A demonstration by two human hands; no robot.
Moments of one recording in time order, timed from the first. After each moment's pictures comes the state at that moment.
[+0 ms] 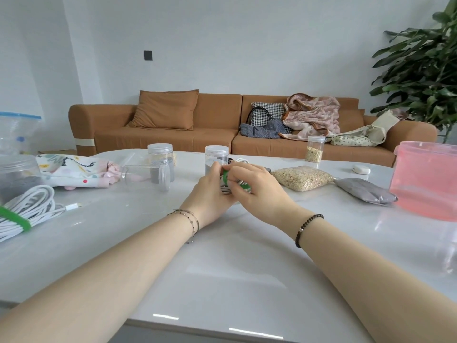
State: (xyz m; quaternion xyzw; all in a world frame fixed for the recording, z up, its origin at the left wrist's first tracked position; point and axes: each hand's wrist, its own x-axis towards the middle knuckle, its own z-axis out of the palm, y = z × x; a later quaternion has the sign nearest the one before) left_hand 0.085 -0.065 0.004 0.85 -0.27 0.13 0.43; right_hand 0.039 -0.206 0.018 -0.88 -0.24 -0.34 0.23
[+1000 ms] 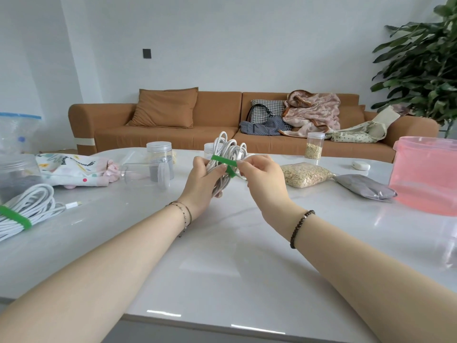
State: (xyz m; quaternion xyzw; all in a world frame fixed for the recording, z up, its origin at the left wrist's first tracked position) left_hand 0.099 -0.067 0.006 0.69 -0.21 0.08 0.69; right_hand 0.027 -0.187 0.032 -0.75 0.00 -0.29 0.59
